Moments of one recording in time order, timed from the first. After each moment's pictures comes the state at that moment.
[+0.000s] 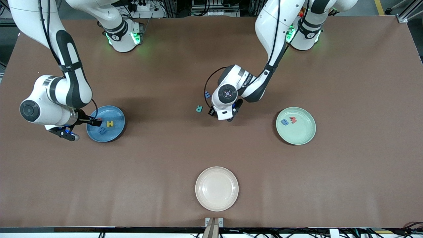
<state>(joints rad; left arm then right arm) -0.81 0.76 -0.01 -1.62 -0.38 2.25 -1.58 0.29 0.39 -0.42 -2.06 0.16 2.16 0.19</state>
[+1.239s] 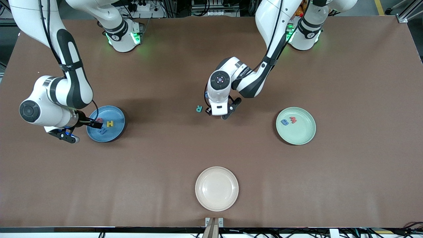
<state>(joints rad) -0.85 0.68 0.00 -1.65 -0.13 2.28 -1.63 0.30 0.39 -0.41 -2.03 0.16 2.16 0.19</state>
